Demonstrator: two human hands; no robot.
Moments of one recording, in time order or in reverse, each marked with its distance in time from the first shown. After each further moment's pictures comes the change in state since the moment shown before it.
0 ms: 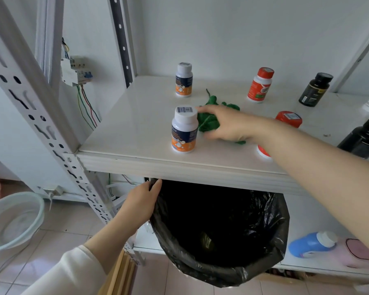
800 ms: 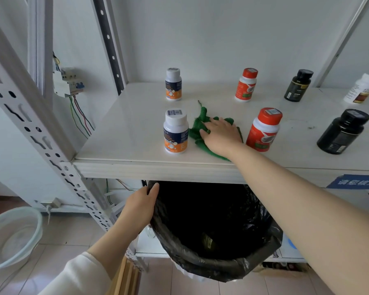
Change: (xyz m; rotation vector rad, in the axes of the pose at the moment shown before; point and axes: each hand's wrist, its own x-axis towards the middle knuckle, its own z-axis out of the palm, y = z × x) left_hand -0.003 0.000 0.004 0.049 0.010 0.005; right_hand 0.015 0.037 0.049 -0.214 0.184 0.273
